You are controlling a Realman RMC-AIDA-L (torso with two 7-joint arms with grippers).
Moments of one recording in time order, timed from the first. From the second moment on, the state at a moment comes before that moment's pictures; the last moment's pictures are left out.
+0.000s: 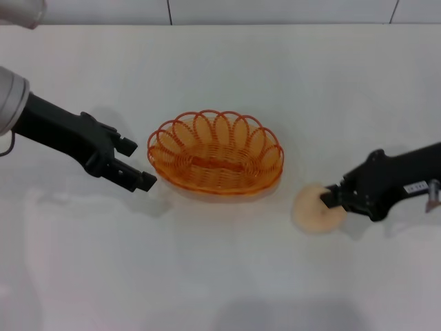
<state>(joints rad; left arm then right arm) -0.68 -2.00 0.93 1.10 2.38 1.81 -2.03 0.42 2.02 -1.31 -1.24 -2.05 -1.52 1.96</state>
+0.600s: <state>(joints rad) -0.63 -2.01 0.93 1.10 2.38 1.82 -1.99 0.54 2.02 -1.43 -1.23 -2.00 -1.33 2.03</state>
